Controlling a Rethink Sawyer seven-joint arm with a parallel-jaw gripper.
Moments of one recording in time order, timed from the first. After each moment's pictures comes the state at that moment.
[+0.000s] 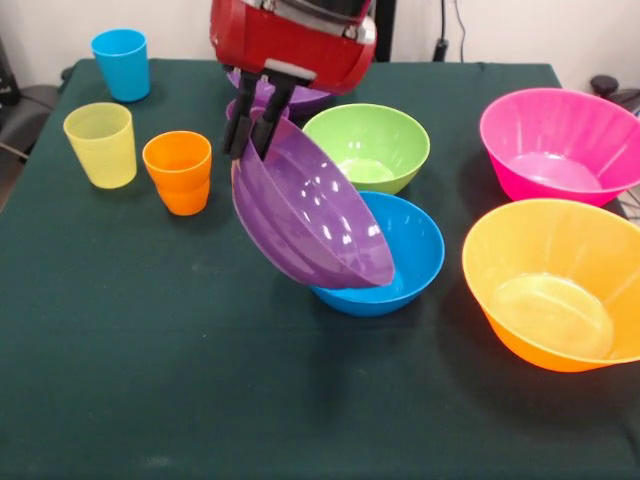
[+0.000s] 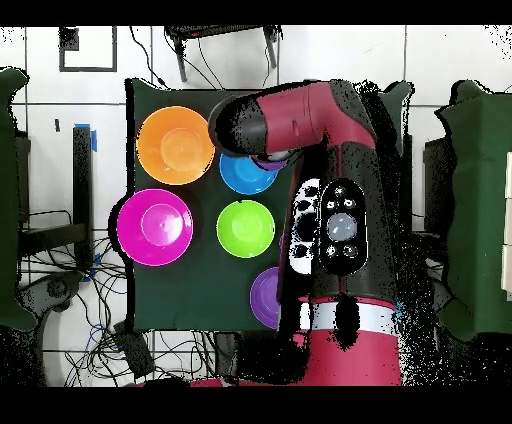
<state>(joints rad) -0.23 -0.61 0.12 1.13 -0.57 0.87 1.69</state>
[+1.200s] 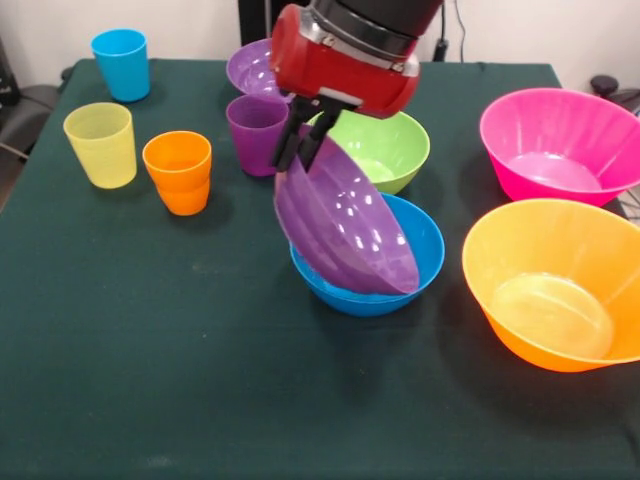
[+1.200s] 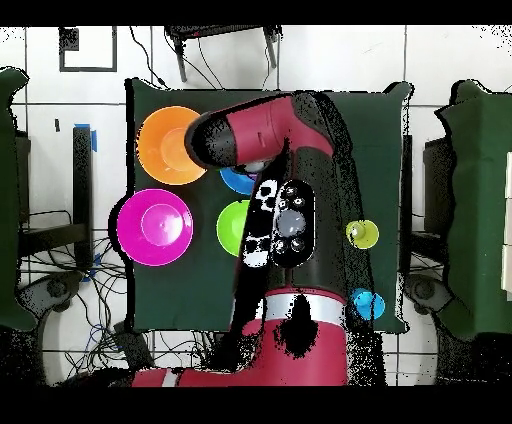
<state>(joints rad) -0.10 -0.55 -0.01 1.13 -0.52 0.85 1.75</state>
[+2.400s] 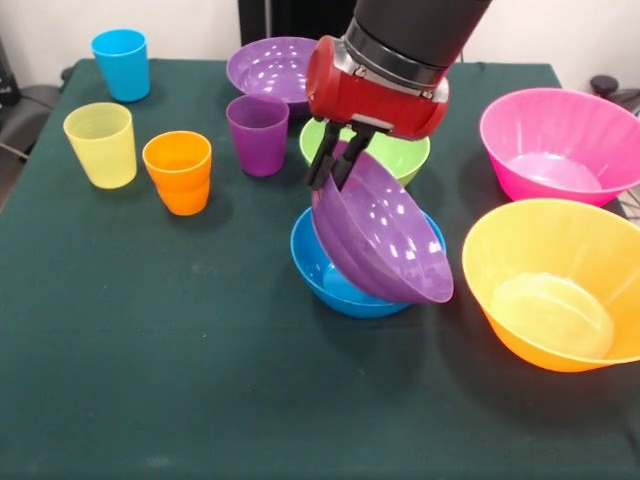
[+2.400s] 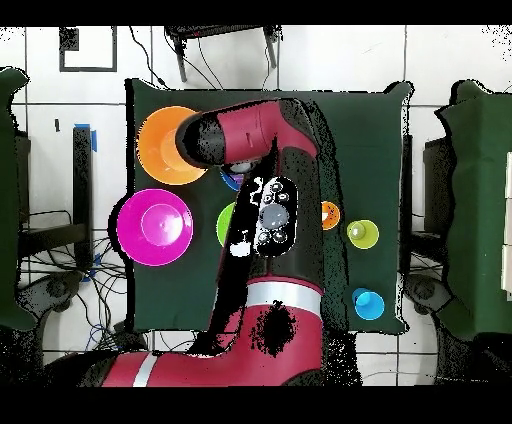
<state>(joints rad) -0.06 -0.48 -0.08 1.10 -0.38 0.83 1.77</state>
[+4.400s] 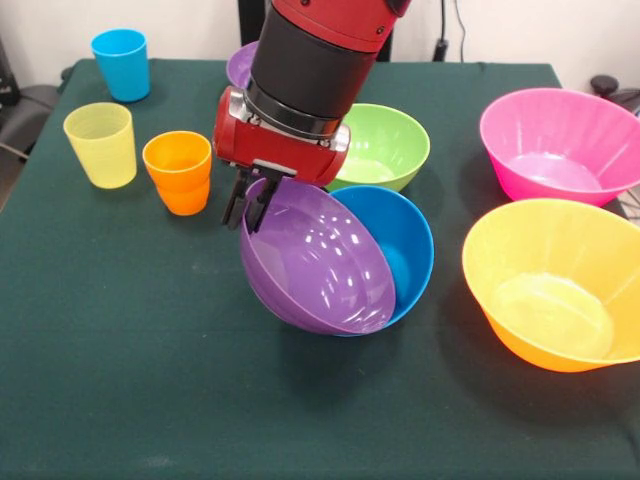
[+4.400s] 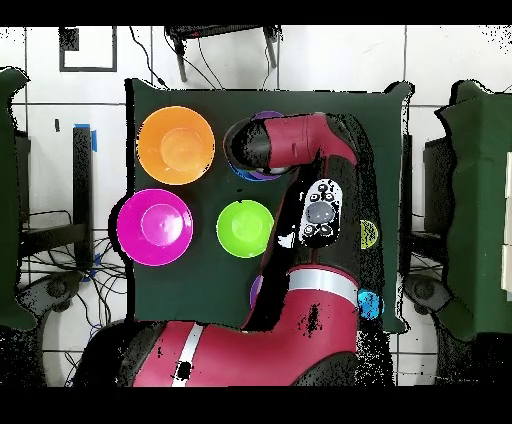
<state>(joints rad) -0.13 -0.41 -0.13 1.10 -0.35 0.69 1.77</state>
